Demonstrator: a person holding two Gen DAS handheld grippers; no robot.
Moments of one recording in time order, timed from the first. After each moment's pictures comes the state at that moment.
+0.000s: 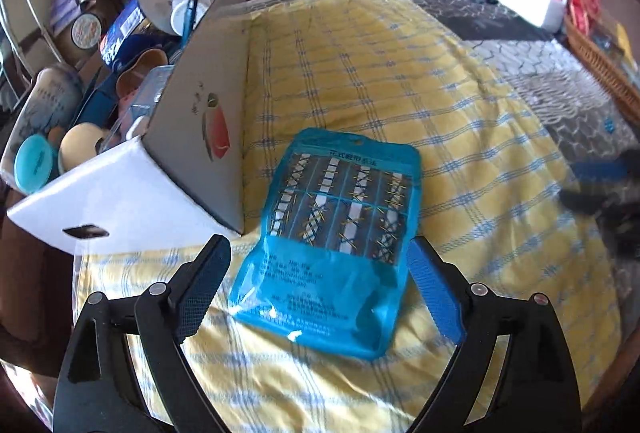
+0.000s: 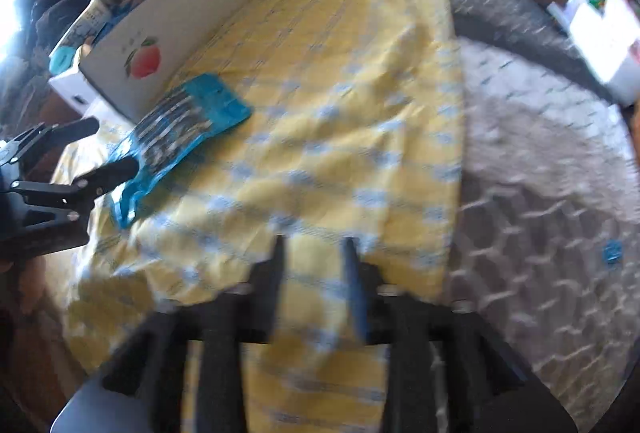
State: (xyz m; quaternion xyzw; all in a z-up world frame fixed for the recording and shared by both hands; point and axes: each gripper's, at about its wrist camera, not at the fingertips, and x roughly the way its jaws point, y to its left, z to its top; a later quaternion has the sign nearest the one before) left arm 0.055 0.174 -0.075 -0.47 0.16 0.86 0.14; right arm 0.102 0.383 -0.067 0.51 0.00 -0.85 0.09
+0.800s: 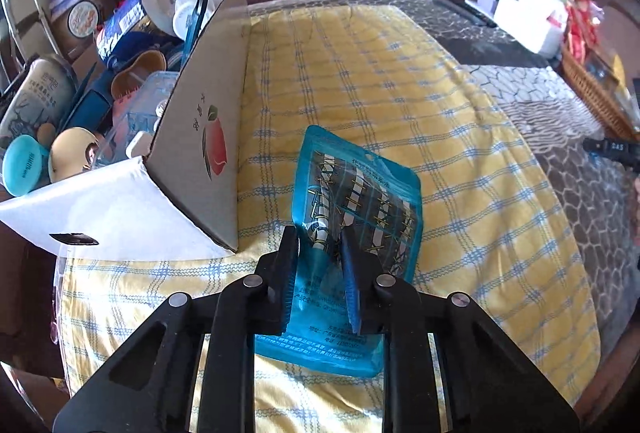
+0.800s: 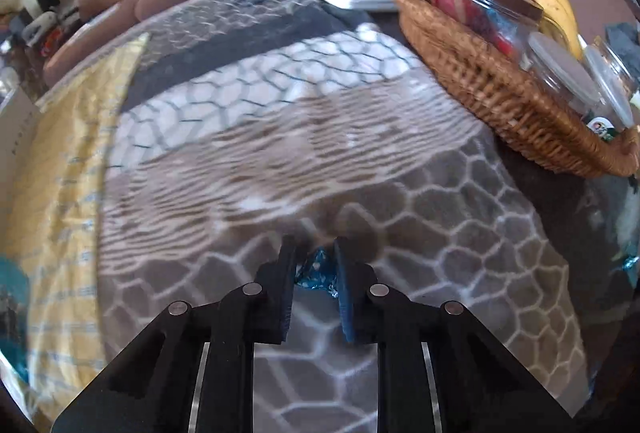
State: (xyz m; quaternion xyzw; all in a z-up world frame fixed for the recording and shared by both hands) left arm 0.049 0.164 -0.060 -0.46 0.11 0.87 0.16; right arm 0.097 0.576 -0.082 0.47 -0.15 -0.85 -0.19
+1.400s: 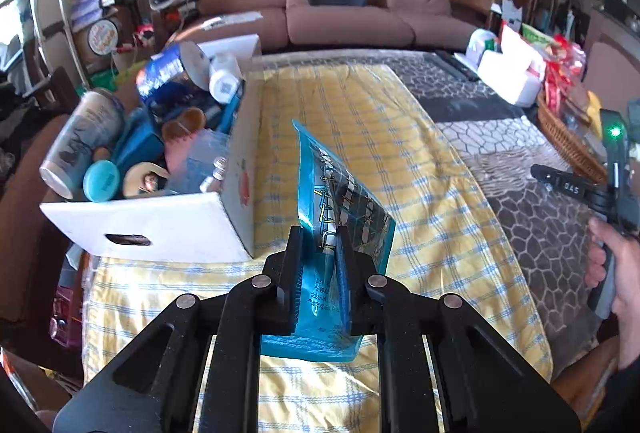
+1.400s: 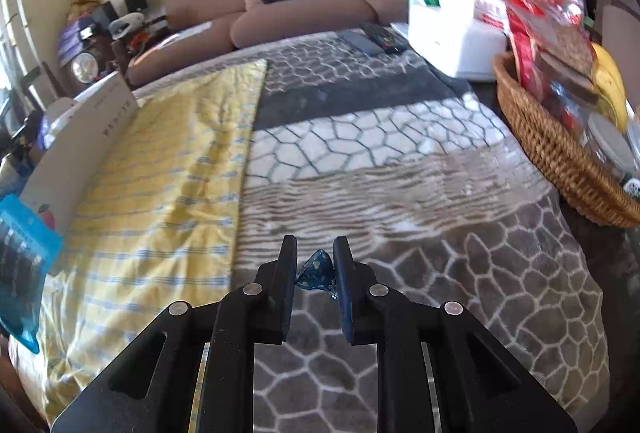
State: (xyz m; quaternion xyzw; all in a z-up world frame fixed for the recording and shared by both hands) left arm 0.094 0.148 0.016 -0.40 0.07 0.90 0.15; right arm 0.104 0.495 -0.042 0.40 -0.11 -0.91 -0.08
